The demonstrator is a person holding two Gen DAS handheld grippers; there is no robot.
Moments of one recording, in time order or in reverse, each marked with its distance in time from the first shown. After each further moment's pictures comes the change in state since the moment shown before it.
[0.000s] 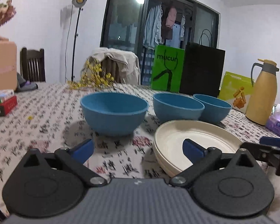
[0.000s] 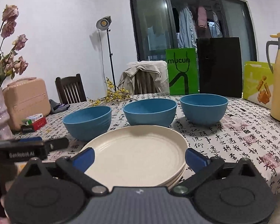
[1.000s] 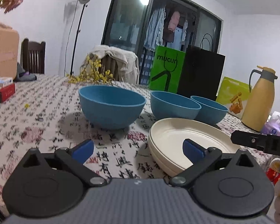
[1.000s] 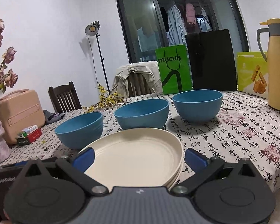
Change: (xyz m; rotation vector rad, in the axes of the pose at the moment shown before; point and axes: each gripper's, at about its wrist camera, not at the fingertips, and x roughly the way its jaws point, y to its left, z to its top) left arm 0.000 0.001 -0.013 -0.048 -0.033 -0.010; right arm 0.015 -0.020 0.000 0.087 -0.016 -0.020
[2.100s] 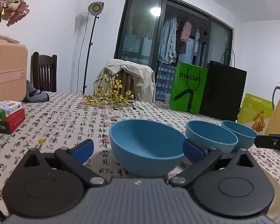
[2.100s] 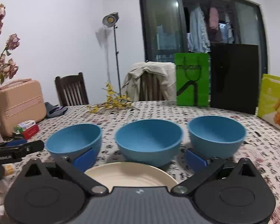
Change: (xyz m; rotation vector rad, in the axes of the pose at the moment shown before) left arm 0.046 0.058 0.059 -0.009 -0.071 0.070; right arm 0.075 0.010 0.072 -0.146 0.042 0.066
